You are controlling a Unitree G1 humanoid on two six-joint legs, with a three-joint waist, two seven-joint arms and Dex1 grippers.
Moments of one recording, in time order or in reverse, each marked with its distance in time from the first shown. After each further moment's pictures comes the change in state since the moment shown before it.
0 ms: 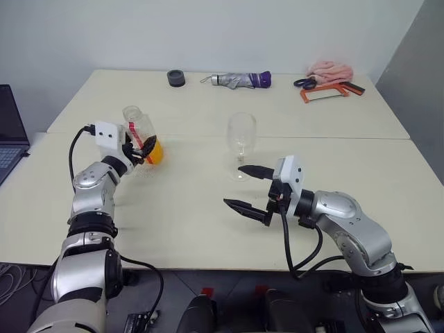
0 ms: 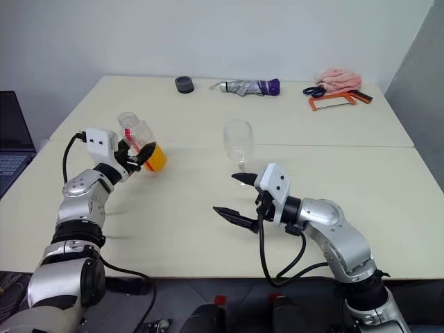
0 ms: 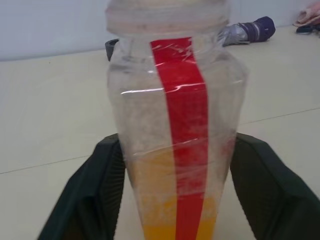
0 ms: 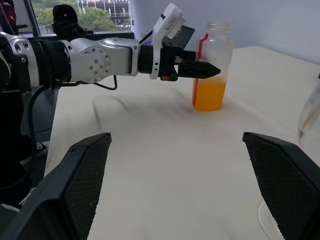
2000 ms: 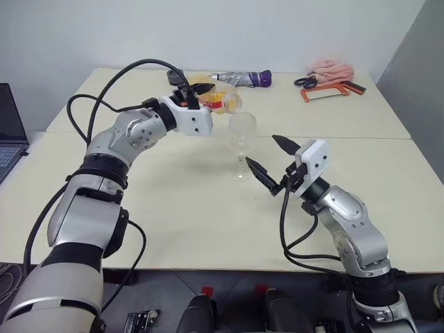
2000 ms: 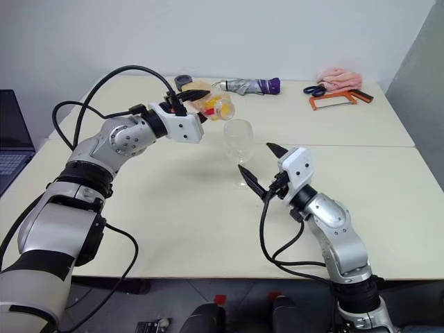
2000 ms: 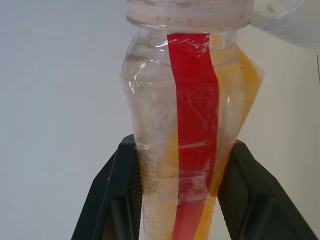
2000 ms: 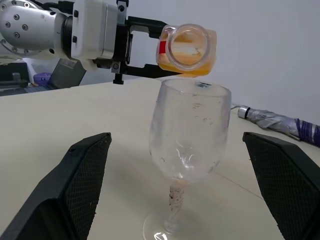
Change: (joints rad) left arm -0.428 0.057 -0.581 0.146 0.807 -0.756 0.399; right arm 0.051 0.106 -0.104 0.049 -0.139 -0.211 -0.262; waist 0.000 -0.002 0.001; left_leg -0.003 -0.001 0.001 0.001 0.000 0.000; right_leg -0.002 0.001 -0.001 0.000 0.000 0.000
